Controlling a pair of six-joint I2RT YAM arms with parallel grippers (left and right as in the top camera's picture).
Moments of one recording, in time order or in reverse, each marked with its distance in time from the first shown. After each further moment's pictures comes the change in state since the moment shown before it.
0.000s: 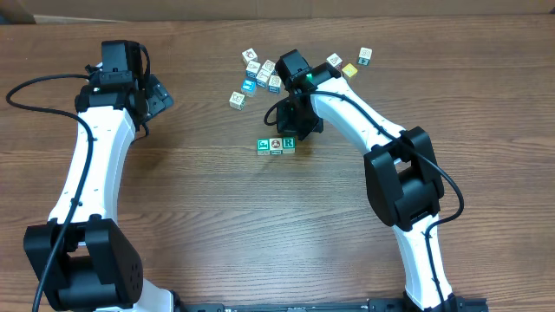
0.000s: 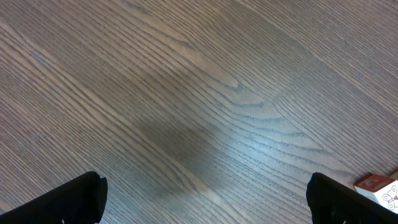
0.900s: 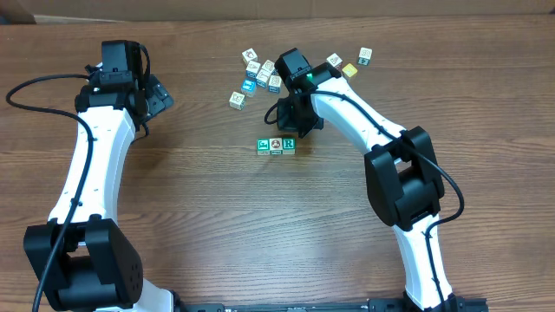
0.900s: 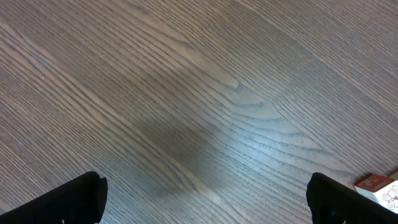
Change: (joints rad) left arm 0.000 0.000 0.000 0.000 0.000 0.000; right arm -0.007 0.000 0.000 0.044 0.058 0.000
